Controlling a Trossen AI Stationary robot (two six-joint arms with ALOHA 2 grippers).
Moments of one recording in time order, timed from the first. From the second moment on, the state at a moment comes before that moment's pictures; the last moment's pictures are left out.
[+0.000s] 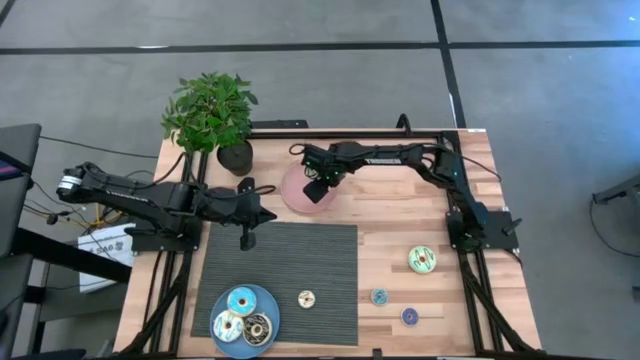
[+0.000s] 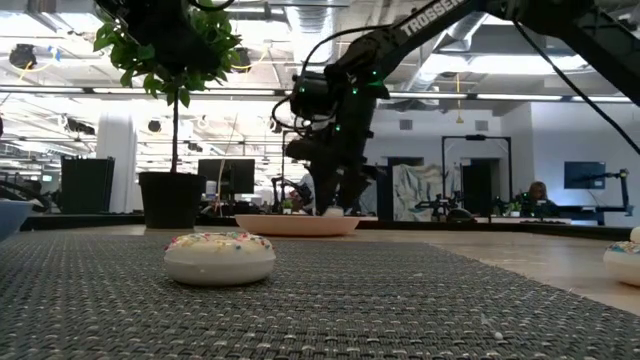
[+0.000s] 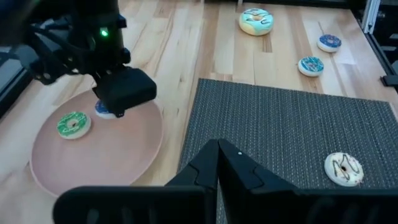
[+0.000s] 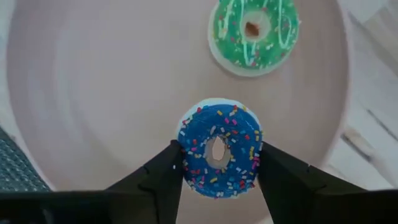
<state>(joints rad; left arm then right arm) -0.14 0.96 0.74 -0.33 -0.22 -0.16 -0.29 2.20 1.73 -0.82 -0.02 0.43</state>
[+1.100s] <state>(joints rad) -0.14 0.96 0.74 -0.35 -0.25 -0.12 -0.31 2.00 1.68 -0.89 0.00 0.31</state>
